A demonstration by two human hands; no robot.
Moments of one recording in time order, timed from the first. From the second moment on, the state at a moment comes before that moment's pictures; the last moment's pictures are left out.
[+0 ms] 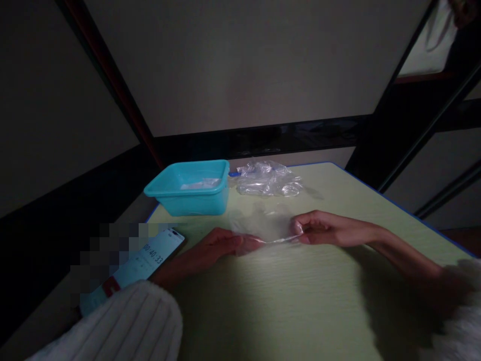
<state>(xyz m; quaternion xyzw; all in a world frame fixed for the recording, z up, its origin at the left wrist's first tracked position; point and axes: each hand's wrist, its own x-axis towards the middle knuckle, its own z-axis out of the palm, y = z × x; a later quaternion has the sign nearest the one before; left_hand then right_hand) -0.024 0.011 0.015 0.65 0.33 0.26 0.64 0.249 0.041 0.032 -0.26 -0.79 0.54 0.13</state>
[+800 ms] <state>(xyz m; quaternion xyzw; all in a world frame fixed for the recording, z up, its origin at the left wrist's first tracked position) -0.035 0.026 0.002 0.35 0.30 0.19 0.87 0.244 0.043 0.011 -0.28 -0.60 0.74 0.13</state>
